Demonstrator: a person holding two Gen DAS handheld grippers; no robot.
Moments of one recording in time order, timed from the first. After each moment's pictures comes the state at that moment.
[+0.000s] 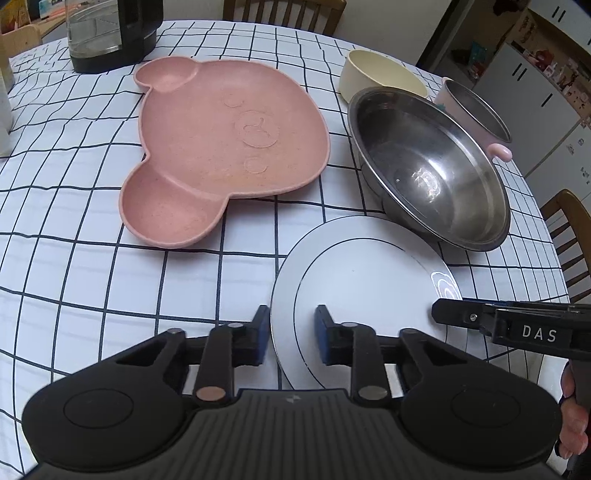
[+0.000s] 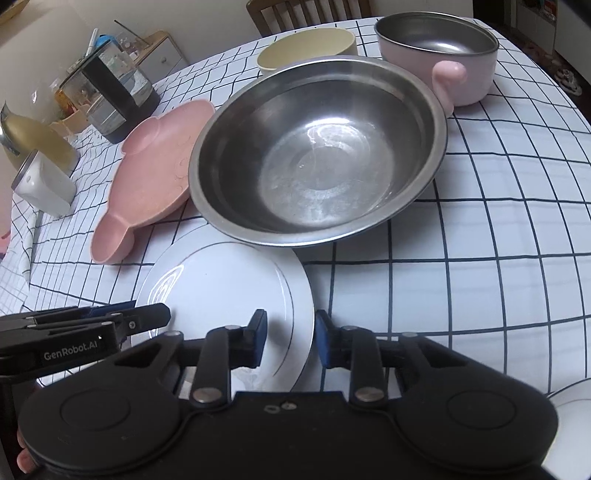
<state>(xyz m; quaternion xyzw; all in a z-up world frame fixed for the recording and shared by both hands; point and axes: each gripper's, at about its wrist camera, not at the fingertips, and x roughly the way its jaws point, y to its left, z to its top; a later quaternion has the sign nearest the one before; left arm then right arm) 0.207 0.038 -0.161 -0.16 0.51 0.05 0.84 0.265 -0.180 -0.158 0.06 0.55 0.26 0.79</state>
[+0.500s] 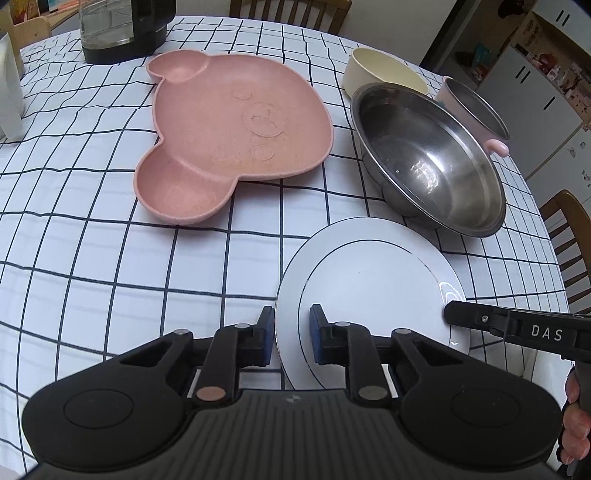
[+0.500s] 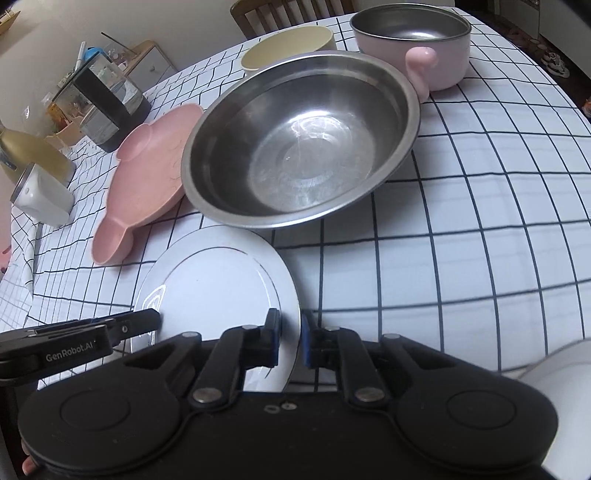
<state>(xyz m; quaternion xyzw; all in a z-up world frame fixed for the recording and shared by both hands) 0.189 0.036 -0.156 -0.17 0.51 0.05 0.84 0.251 -0.193 -0.156 0.08 0.55 0.24 0.79</state>
